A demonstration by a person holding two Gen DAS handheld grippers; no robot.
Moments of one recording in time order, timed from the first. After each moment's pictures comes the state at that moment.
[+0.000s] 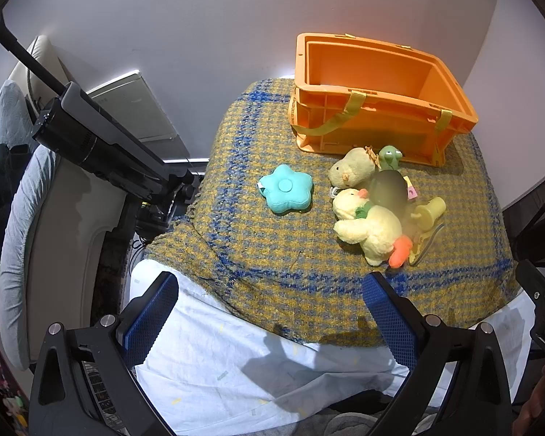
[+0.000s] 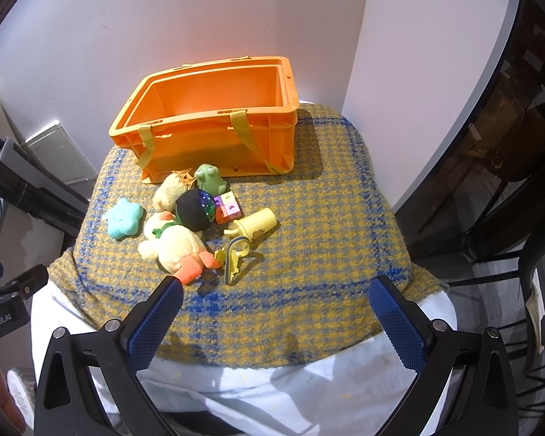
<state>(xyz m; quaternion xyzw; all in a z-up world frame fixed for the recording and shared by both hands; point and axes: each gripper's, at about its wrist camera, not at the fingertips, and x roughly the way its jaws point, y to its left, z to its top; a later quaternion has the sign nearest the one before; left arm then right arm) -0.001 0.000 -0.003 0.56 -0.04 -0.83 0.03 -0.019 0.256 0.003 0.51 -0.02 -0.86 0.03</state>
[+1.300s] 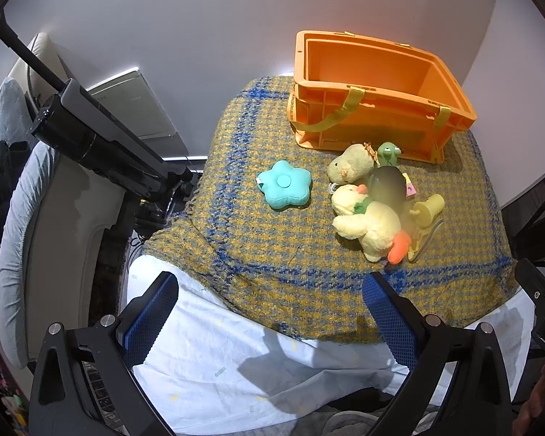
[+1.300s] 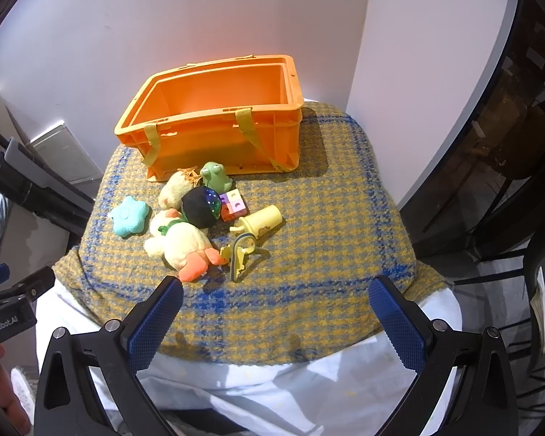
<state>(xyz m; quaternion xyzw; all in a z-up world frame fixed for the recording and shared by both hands) 0.003 0.002 -0.006 0.56 -0.04 -0.83 0.04 -0.015 0.257 0.003 0.51 -0.03 -0.86 0.04</state>
